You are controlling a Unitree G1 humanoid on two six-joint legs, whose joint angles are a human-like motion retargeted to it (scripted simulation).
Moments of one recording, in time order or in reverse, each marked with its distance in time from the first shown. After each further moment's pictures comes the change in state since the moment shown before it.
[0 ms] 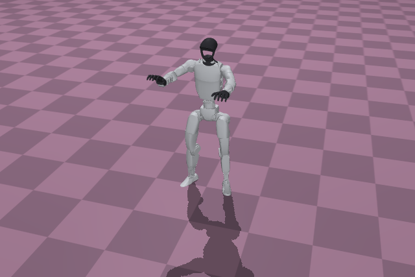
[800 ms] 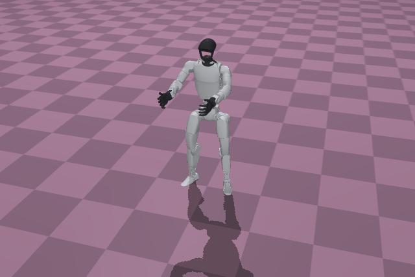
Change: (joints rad) left arm 0.211 -0.250 0.320 -0.199 -1.173 -0.120 -0.183; right arm 0.204 0.325 -0.266 -0.072 1.543 -0.194 0.208; waist 0.006 0.011 0.060; left_leg 0.030 0.002 0.011 0.010 -0.013 0.019; right_leg 0.025 0.001 0.016 0.000 -0.008 -0.036
